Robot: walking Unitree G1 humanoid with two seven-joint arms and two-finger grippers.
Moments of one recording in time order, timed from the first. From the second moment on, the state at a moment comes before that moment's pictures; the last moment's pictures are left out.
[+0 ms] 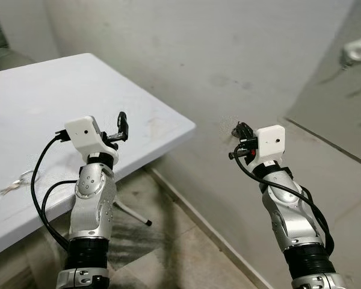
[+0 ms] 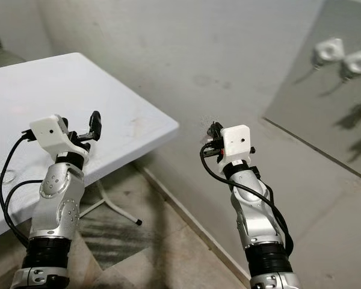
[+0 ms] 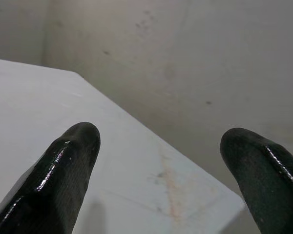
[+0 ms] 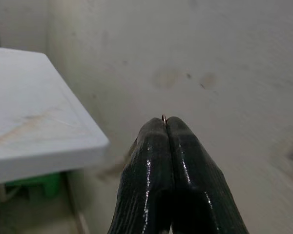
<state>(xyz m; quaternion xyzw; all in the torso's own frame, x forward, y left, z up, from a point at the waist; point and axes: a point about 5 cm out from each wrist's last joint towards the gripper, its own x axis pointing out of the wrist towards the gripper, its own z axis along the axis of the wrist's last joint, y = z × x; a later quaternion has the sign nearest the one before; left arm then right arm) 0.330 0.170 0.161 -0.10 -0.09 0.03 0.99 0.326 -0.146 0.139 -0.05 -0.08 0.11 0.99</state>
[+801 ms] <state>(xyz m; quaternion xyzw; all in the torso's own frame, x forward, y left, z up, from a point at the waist) 0.328 0.171 0.161 -0.11 -0.10 0.04 0.99 0.324 -0.147 0.141 -0.05 -0.08 0.11 0.99</state>
